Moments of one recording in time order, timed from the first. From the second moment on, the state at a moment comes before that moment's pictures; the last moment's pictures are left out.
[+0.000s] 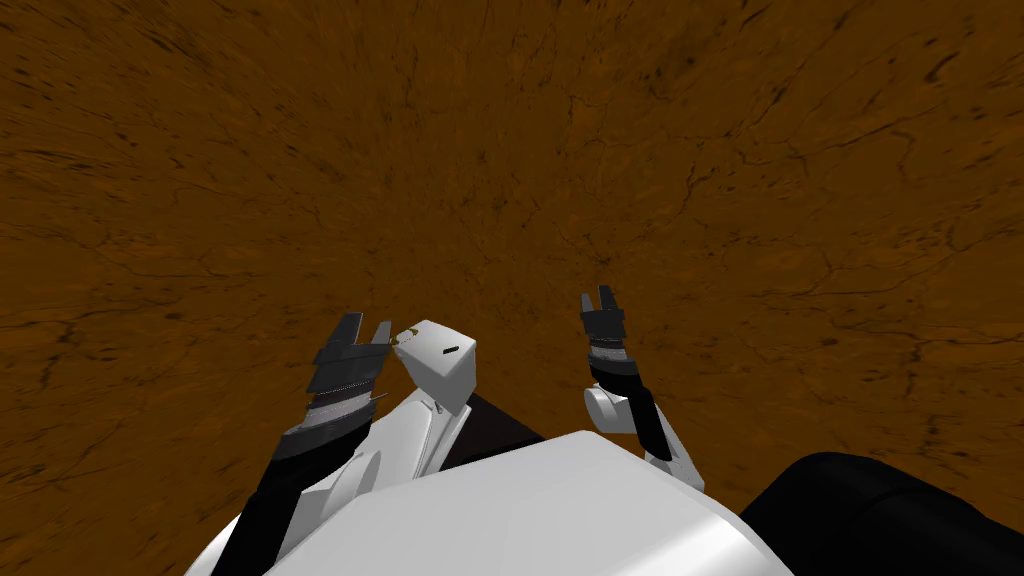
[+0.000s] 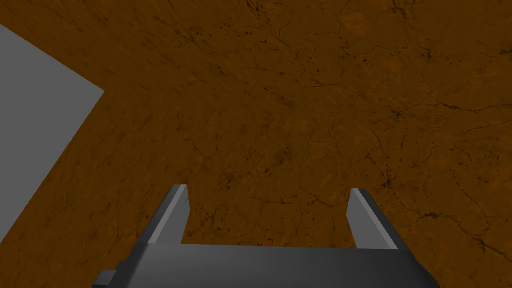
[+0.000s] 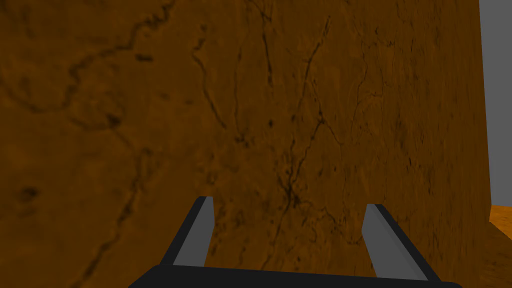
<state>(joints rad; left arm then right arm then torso) 0.53 0.05 0.05 -2.39 -0.09 -0.41 0.06 0.46 -0.03 -0.07 -2.40 -0.05 -0.47 0.06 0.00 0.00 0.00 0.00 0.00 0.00</state>
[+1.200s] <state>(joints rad) 0.35 0.23 0.03 -2.21 0.06 -0.11 0.07 0.46 -0.03 -0.07 -2.40 -0.05 -0.47 0.06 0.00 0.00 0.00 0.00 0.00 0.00</state>
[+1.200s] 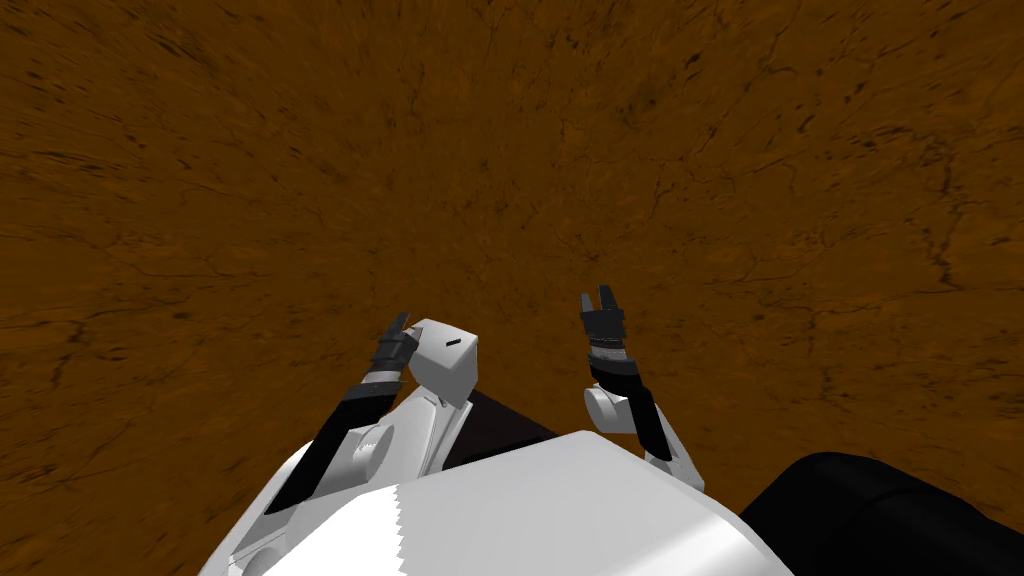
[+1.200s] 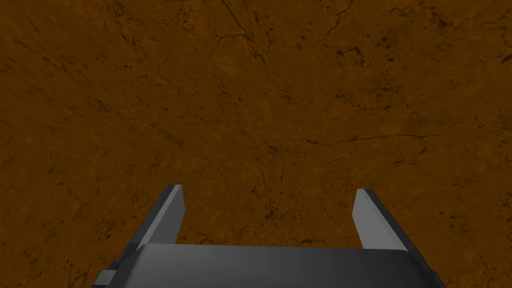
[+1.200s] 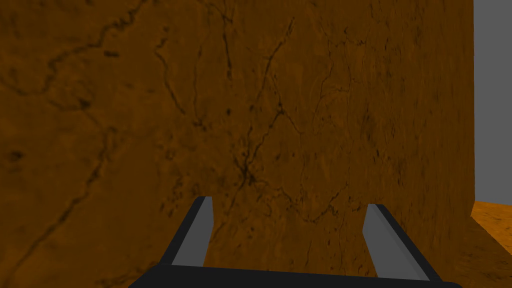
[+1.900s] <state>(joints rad) 0.22 0.33 0.01 -2.08 0.16 0.09 0.07 0.46 -0.03 -0.07 -2.40 -0.05 -0.47 0.06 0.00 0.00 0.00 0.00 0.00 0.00</state>
